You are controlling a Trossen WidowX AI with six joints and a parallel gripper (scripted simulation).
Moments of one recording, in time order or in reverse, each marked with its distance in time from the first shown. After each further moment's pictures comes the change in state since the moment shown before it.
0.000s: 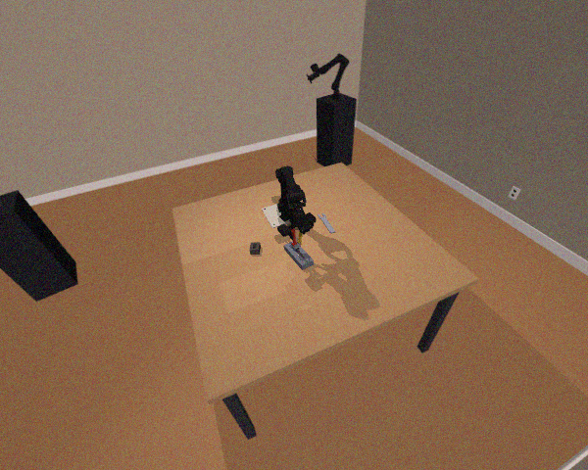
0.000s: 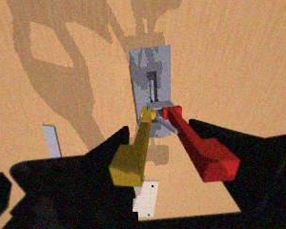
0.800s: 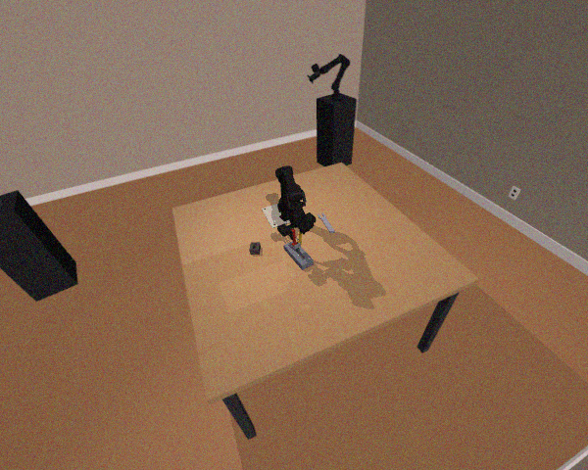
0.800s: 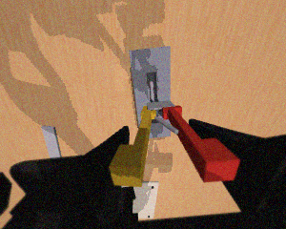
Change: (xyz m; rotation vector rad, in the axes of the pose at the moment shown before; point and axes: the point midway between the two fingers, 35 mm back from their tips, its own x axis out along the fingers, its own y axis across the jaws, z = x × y) arm 0.000 0.000 0.000 0.000 -0.009 -0.003
